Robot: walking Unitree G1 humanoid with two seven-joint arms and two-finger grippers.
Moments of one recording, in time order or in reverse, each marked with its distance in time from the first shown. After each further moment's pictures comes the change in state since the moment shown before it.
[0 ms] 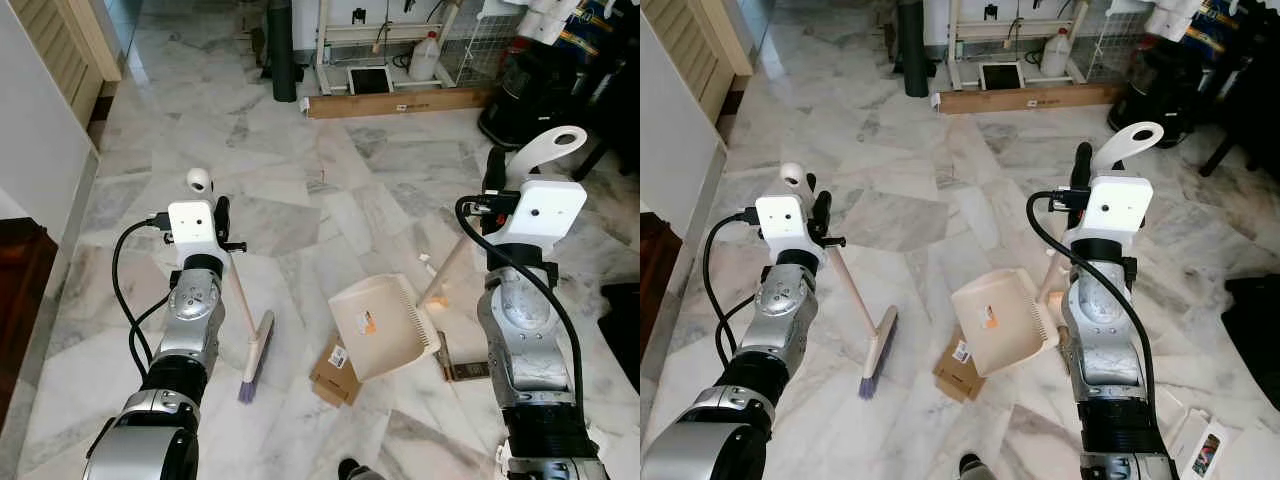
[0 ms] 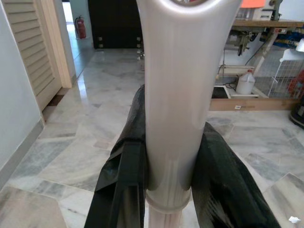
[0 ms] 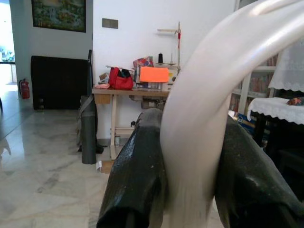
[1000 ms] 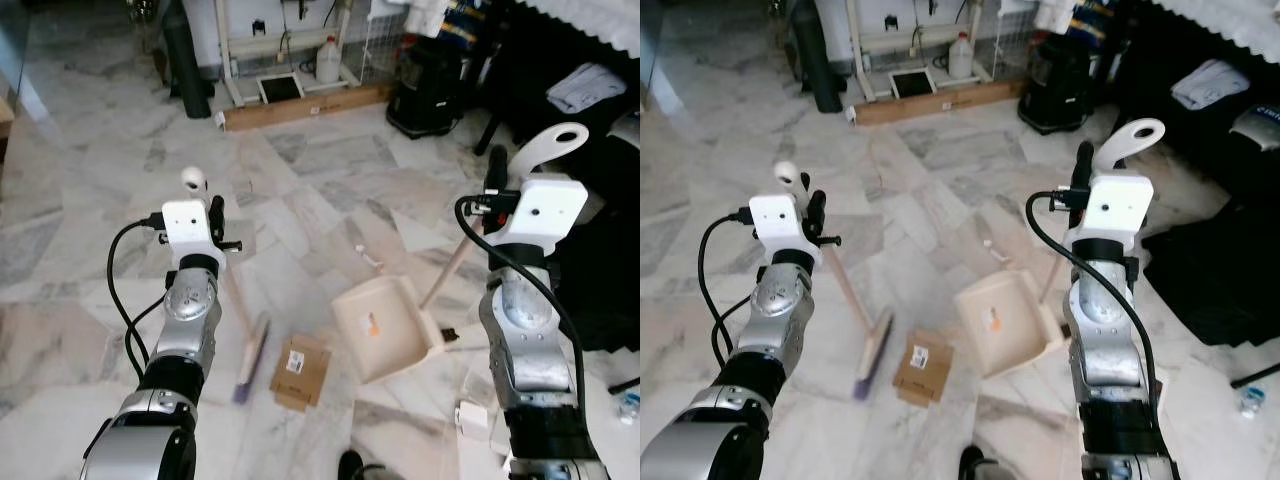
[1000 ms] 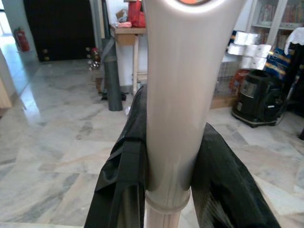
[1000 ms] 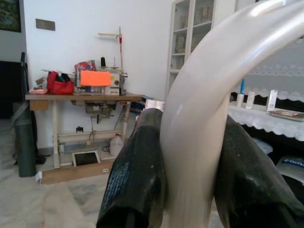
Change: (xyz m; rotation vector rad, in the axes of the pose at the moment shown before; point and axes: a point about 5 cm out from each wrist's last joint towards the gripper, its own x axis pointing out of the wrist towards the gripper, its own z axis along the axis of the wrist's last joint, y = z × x) left arm 0.001 0.006 0.001 0.007 -0.005 0.016; right arm -0.002 -0.002 0.000 0.000 0.002 -0.009
